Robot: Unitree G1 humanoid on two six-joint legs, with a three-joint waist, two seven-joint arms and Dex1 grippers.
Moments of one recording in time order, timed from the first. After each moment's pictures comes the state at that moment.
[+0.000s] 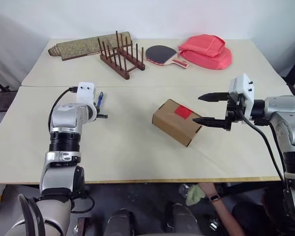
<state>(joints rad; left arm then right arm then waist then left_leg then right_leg) -0.89 0.42 0.13 0.36 -0.06 1.12 -0.13 -0.68 -0.82 -0.01 0.10 0.40 0.42 1.25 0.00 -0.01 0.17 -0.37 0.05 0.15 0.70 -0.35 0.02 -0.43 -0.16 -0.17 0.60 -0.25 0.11</state>
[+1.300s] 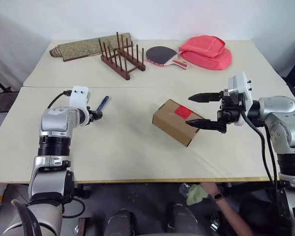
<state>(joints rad) -0.87 0.49 0.10 0.40 -0.07 1.09 -0.27 -0.69 -0.77 -0.03 0.01 0.53 0.47 1.27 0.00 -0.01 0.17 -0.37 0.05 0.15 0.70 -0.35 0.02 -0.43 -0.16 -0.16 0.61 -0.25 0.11</state>
